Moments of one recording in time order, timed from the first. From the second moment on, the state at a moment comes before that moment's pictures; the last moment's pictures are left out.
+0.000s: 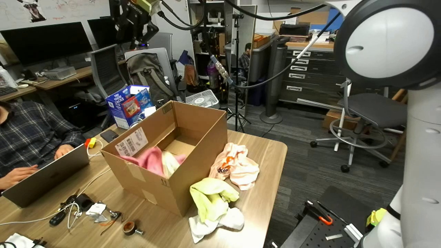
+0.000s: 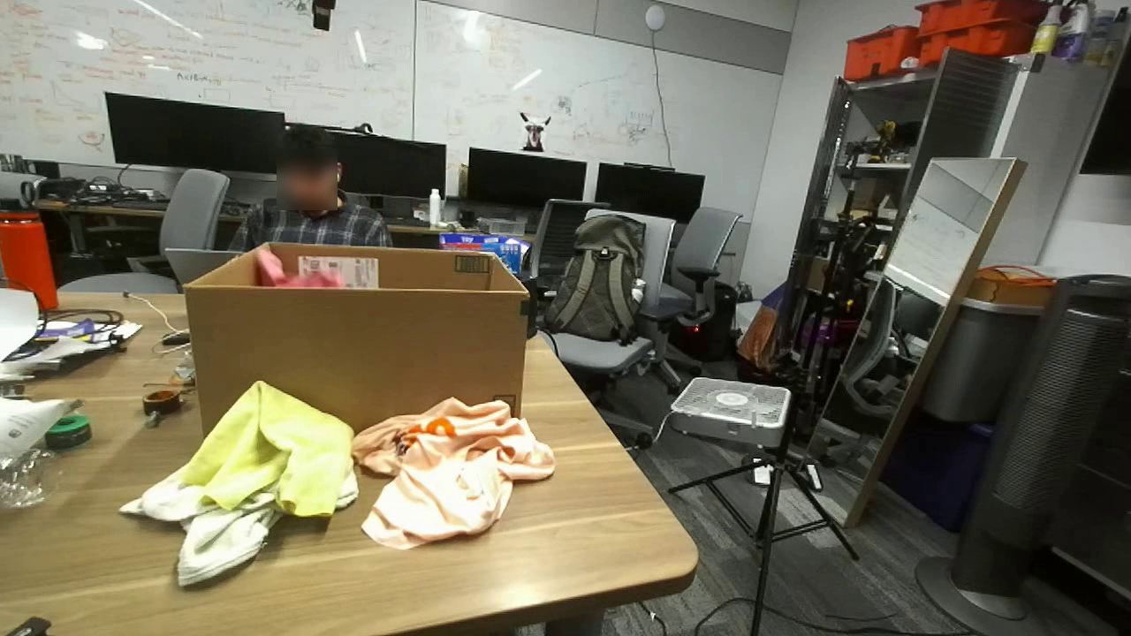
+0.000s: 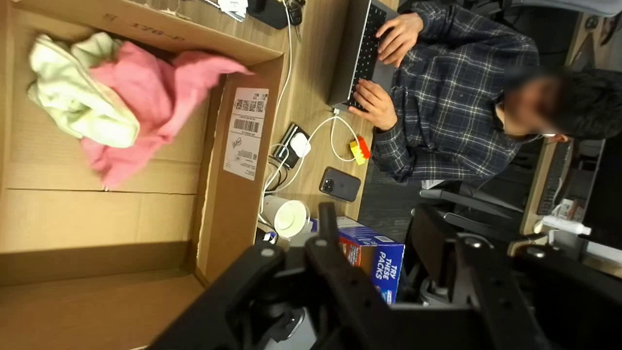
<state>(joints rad) 0.16 0.37 0.14 -1.08 0.23 2.04 1.11</state>
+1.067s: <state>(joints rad) 0.02 0.29 0.14 -1.26 0.25 1.93 0.79</state>
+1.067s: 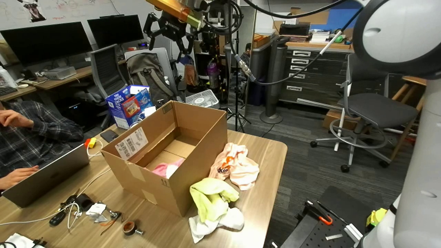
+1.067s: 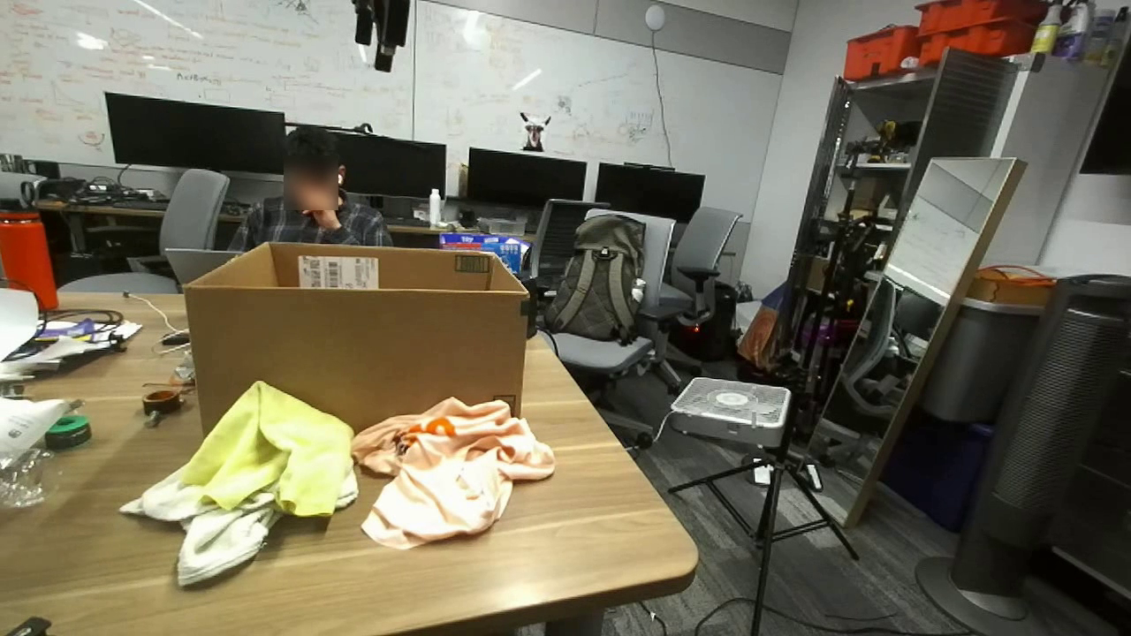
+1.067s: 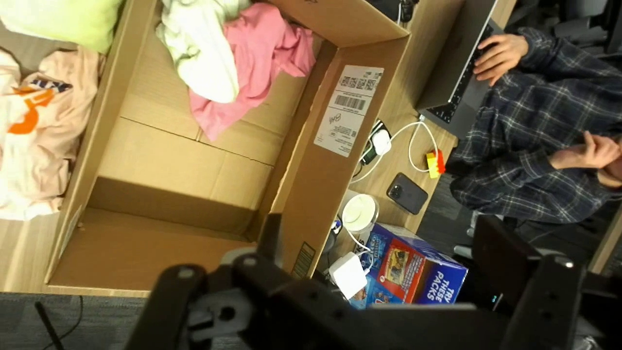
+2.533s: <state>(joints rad) -0.03 -0.14 0.06 -1.97 -0.03 1.72 0.39</state>
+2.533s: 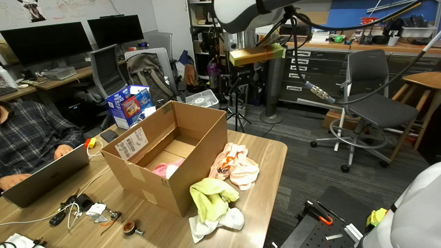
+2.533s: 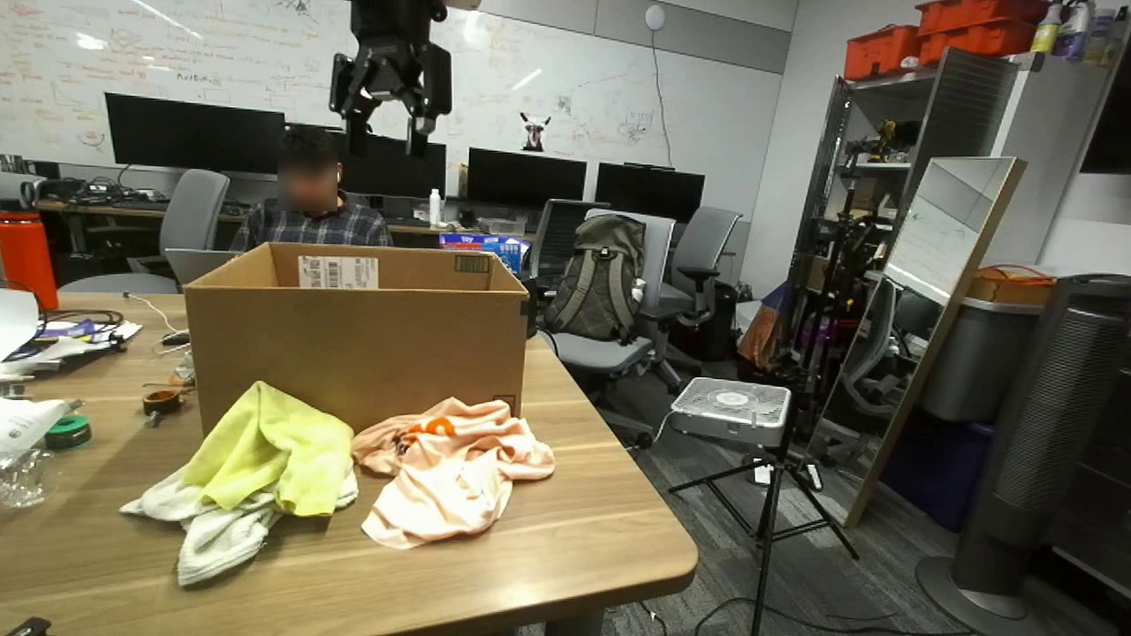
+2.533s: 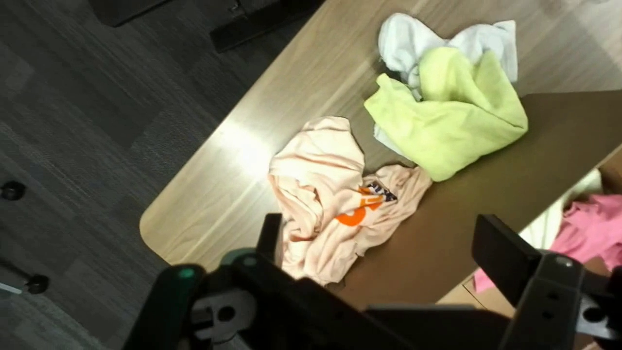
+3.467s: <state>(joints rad) -0.03 -0.13 0.06 -2.19 -0.16 1.73 0.10</state>
